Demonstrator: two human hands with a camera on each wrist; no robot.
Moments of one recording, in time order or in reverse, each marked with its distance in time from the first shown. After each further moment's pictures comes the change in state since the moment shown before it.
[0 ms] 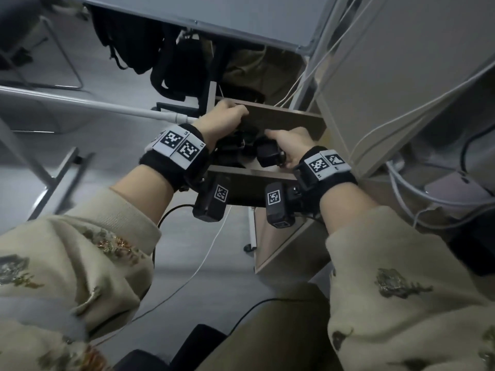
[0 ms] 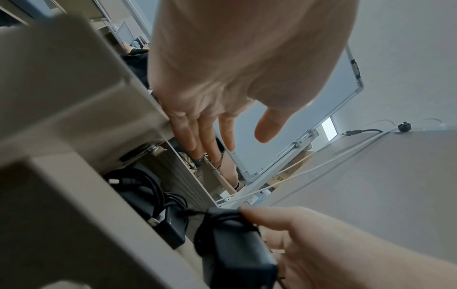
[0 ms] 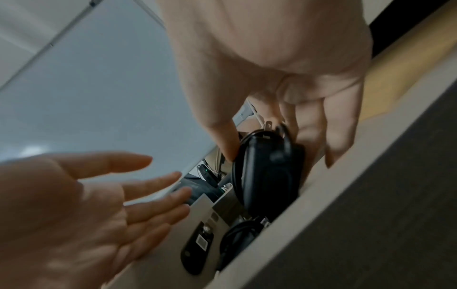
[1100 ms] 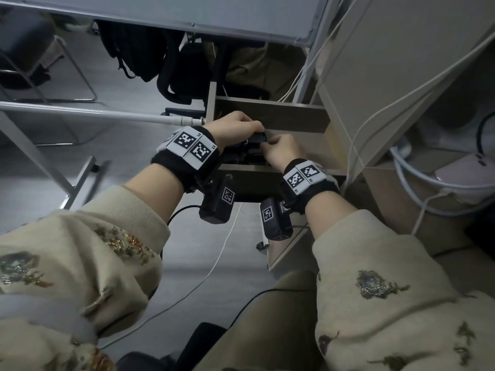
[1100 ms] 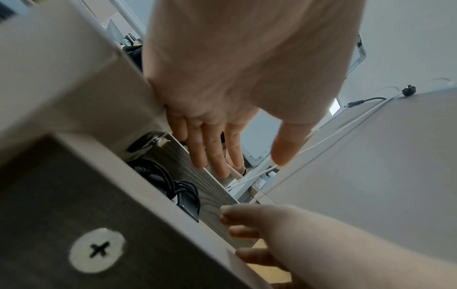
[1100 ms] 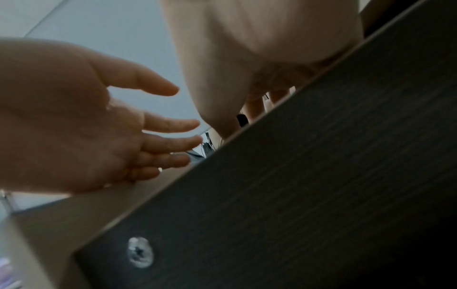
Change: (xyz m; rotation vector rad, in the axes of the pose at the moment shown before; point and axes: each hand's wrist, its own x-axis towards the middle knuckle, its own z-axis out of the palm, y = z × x) left_hand -0.014 0.004 0.014 0.202 -0.108 -0.013; right_hand 0.001 0.029 0.022 -0.526 0.056 -0.238
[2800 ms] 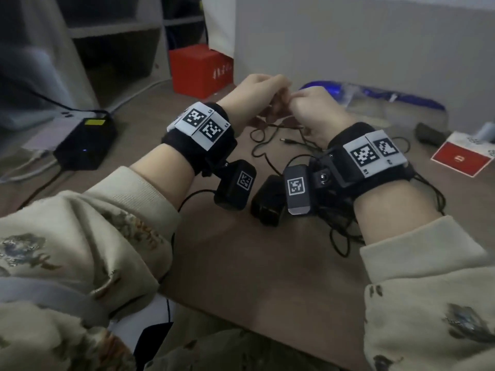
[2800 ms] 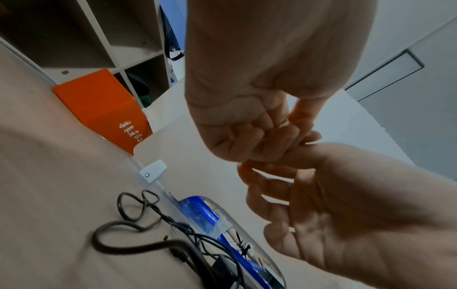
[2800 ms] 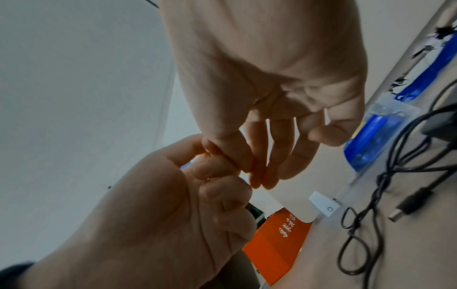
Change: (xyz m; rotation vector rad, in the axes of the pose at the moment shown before) left_hand -0.319 0.240 0.426 -0.131 -1.141 0.792; right_hand -0.449 0.312 -0.324 0.361 0.944 0.499
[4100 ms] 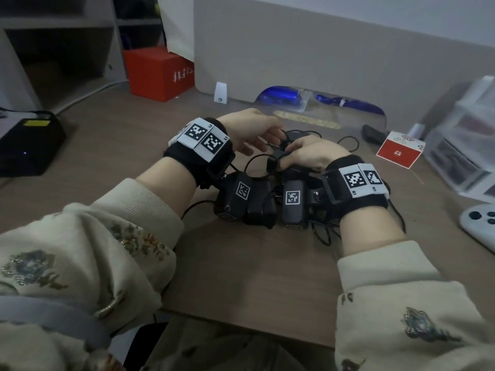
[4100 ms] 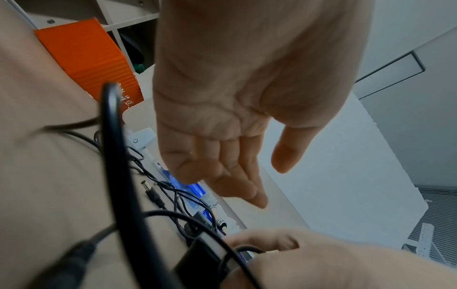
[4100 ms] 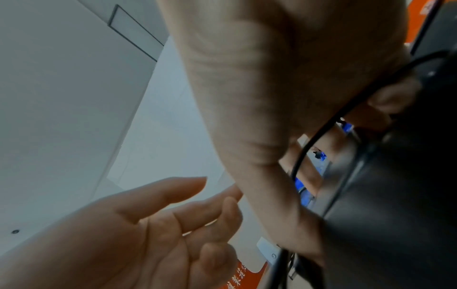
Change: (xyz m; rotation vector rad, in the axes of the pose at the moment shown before) left_hand 0.003 -0.010 0.047 0.173 -0.275 -0.185; right_hand -0.038 0.059 -0.050 -0.444 -0.130 0.347
